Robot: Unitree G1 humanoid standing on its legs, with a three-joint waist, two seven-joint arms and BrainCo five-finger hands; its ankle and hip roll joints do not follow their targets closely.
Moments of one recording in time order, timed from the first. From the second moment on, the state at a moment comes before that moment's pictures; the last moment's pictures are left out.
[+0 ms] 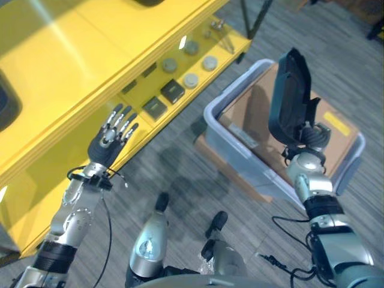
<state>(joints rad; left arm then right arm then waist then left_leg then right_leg) -0.09 0.55 -0.09 -0.11 -1.01 -0.11 -0.26 -0.48 -0.53 0.04 0.49 0.47 -0.01 -0.66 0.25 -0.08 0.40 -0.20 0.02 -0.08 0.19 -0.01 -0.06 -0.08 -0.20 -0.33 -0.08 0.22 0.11</state>
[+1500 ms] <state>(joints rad) -0.48 0.30 -0.32 0.38 -0.84 0.15 0.28 -0.48 -0.41 0.41 0.52 0.35 0.16 -0.44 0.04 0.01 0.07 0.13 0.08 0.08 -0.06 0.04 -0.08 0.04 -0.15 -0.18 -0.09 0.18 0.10</state>
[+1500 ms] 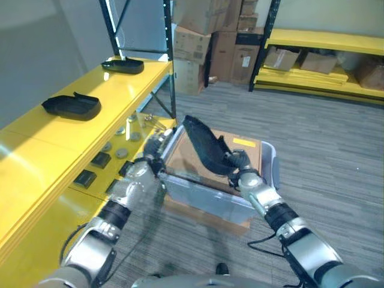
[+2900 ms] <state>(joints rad) -0.47 0.16 -0.42 0.45 -0.94 0.17 0.21 -0.52 -0.36 0.51 0.62 0.26 0.14 -0.35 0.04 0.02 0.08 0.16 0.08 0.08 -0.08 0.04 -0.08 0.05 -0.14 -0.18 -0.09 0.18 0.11</state>
